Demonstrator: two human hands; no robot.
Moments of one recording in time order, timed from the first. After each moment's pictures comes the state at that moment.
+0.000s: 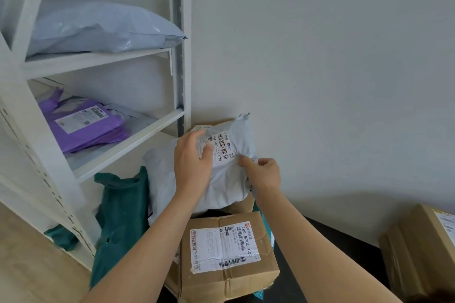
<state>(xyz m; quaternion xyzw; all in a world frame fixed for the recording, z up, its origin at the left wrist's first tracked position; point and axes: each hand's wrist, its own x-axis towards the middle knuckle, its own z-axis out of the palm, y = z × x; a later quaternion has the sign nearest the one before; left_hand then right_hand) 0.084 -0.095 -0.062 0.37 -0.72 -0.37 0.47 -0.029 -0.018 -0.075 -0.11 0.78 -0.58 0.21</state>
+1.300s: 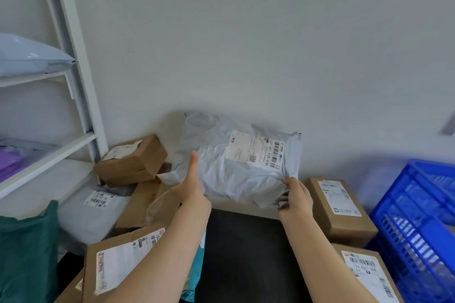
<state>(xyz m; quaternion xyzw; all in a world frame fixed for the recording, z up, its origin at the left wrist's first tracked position) -0.032 0.054 -0.047 0.44 -0.26 -0.80 0.31 -0.120 0.213 -0.049 0.16 0.56 -0.81 0.13</state>
